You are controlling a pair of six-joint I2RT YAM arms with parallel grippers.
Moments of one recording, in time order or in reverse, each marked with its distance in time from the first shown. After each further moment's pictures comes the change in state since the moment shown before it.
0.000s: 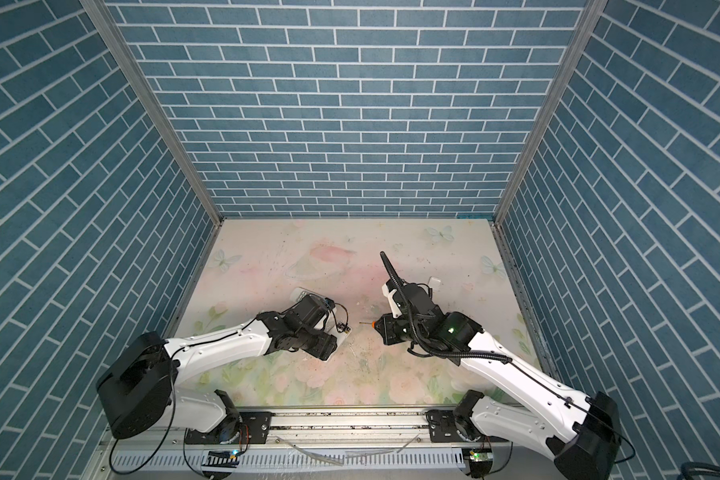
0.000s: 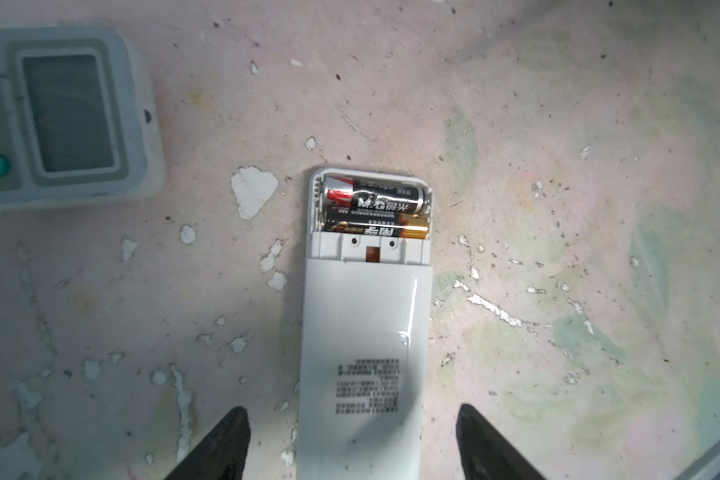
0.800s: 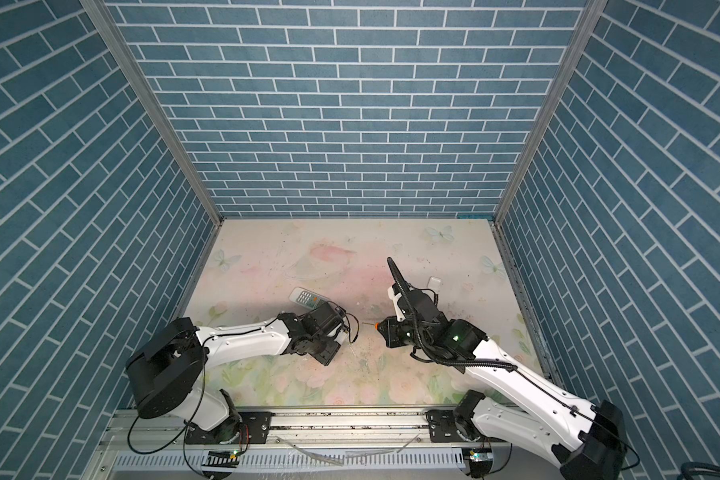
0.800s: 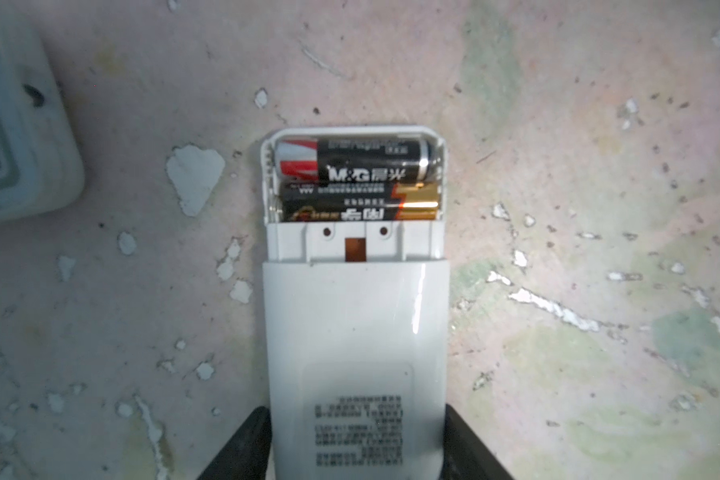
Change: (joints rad) left arm -0.076 0.115 0.040 -0.033 -0.111 0.039; right arm 0.000 -0.061 -0.074 0.046 0.031 0.056
